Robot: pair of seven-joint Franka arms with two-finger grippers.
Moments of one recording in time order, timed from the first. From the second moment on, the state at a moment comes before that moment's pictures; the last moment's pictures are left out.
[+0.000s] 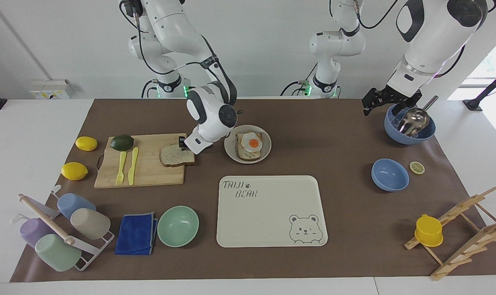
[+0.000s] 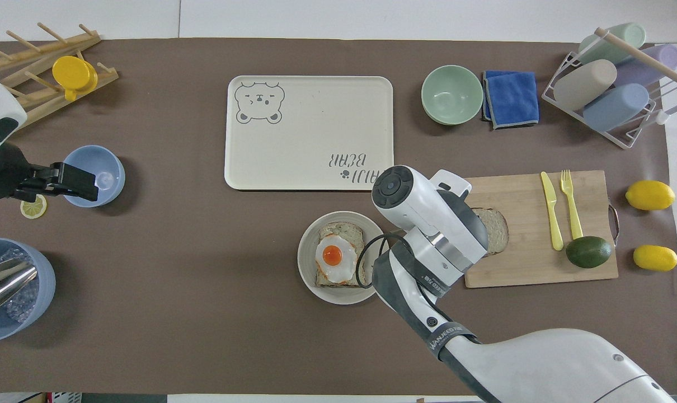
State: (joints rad) left arm -0.08 -0.04 -0.03 -1.68 -0.03 1.54 -0.04; right arm 0.45 0.30 0.06 -2.00 -0.38 1.80 0.55
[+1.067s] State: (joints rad) left arm -0.08 -0.04 -0.03 -1.68 -0.03 1.54 -0.04; right arm 0.80 0.36 0.07 -1.65 -0.26 1.70 0.70
